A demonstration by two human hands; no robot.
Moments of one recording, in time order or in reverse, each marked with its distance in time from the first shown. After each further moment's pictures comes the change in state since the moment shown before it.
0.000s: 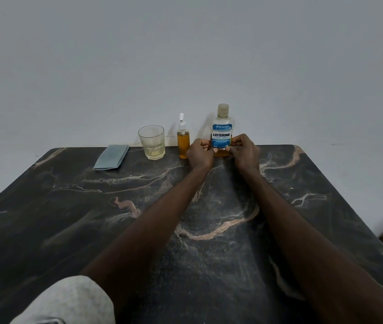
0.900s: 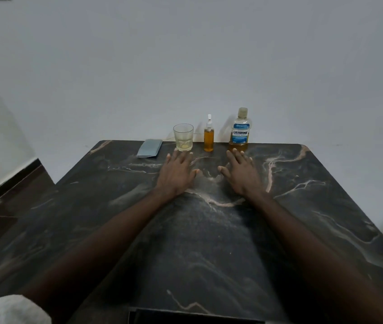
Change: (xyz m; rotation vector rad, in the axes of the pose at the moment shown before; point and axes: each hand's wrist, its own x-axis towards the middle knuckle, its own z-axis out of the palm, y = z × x) left_hand -0.095 -0.044 -0.213 0.995 -0.263 0.514; right_hand -0.142 -0.068 -0.013 -0.634 -0.400 -0.267
